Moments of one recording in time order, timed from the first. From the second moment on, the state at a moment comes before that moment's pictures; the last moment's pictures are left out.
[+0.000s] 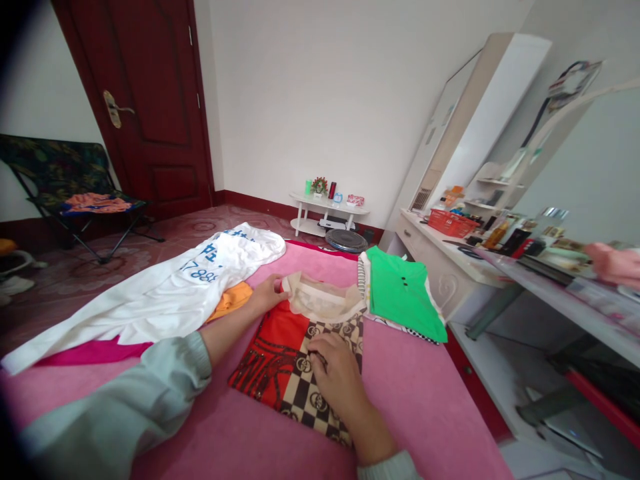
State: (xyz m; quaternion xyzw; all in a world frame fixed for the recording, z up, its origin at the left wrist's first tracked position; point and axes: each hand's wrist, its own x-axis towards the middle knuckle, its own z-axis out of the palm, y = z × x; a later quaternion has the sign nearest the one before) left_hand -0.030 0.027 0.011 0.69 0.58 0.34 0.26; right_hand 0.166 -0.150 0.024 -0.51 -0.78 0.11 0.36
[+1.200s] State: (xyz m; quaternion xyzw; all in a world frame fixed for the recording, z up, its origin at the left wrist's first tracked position) left_hand -0.077 -0.088 0.034 0.88 0.37 0.24 0.20; right_hand 0.226 -0.131 0.017 -0.63 -0.60 0.15 0.47
